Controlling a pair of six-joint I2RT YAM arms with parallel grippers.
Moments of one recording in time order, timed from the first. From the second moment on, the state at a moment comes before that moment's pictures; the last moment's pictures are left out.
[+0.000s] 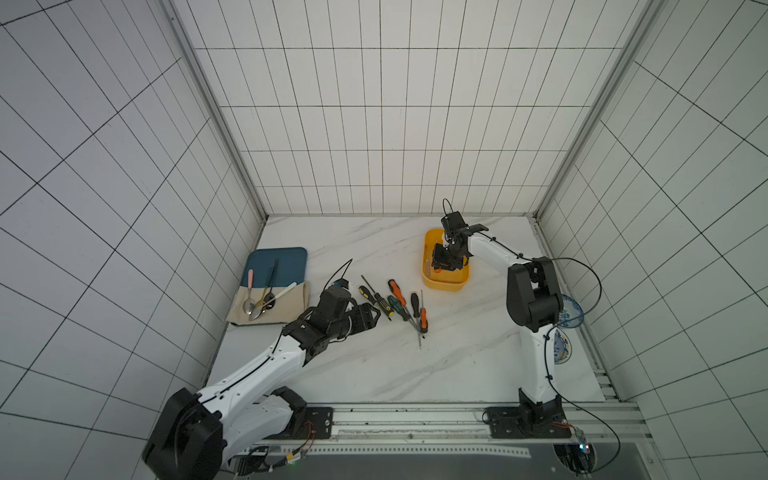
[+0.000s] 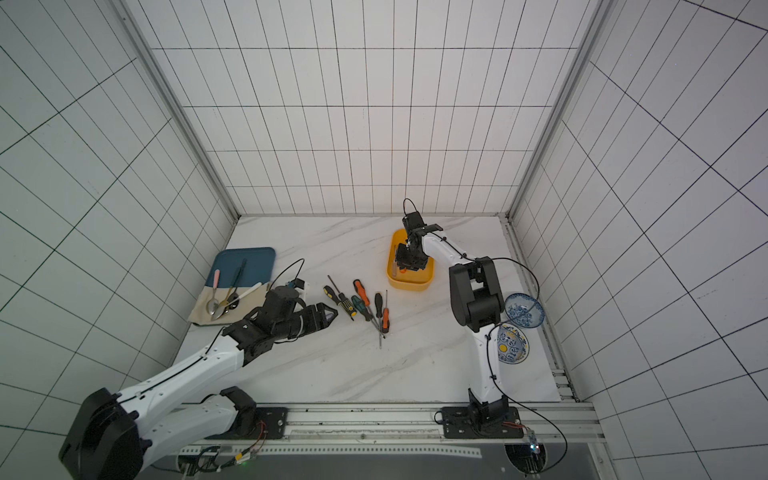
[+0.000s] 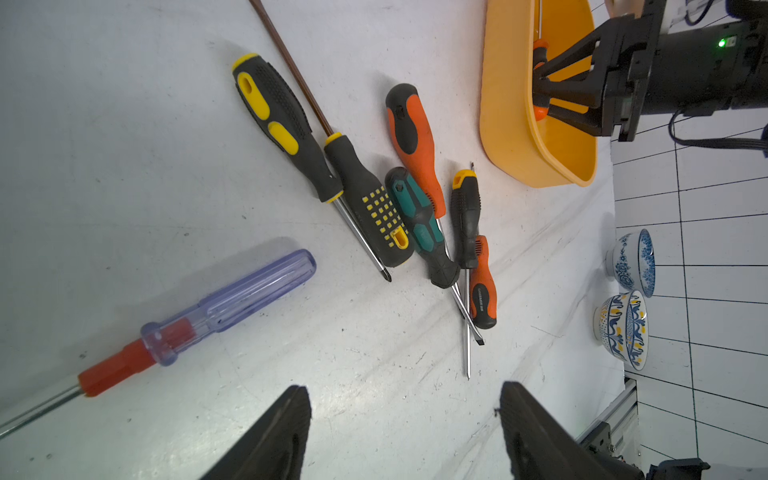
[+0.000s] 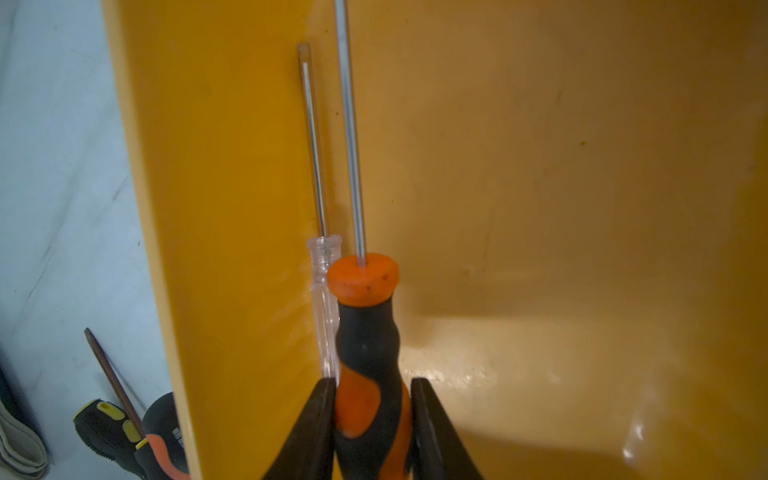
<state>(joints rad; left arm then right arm) -0.56 1.05 0.56 -0.27 0.20 -0.82 0.44 2.18 1.75 -0.78 -0.19 0.51</state>
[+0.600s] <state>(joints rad) -0.56 1.05 0.56 -0.27 0.20 -0.82 0.45 2.22 1.78 -0.78 -0.21 0.52</state>
